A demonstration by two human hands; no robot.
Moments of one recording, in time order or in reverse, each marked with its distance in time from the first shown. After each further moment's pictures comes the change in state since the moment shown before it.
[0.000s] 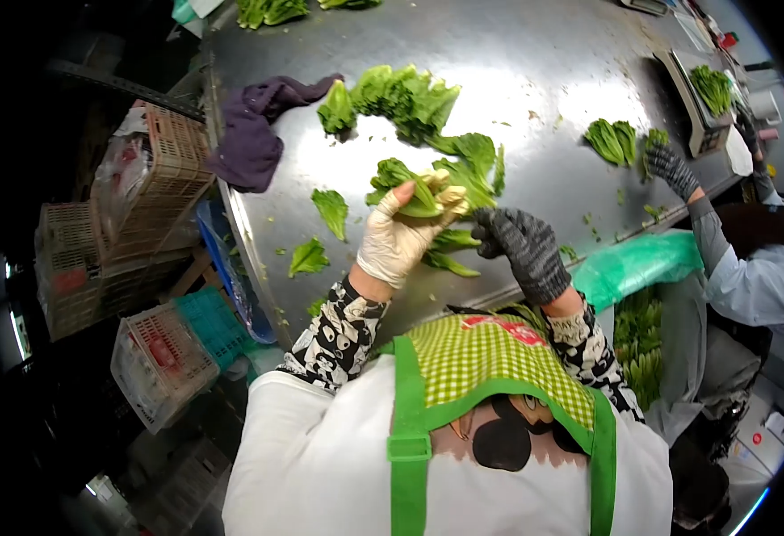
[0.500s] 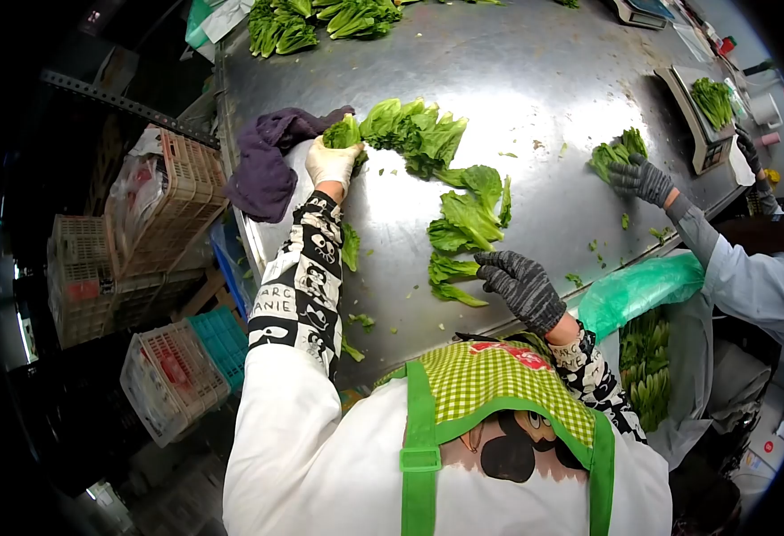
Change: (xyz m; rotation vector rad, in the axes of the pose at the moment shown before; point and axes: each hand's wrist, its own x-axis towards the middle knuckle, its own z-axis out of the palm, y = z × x) left_hand 0.144 0.148 -0.076 1.467 0.651 0.704; right_hand 0.000 0.013 0.000 -0.196 -0.018 0.046
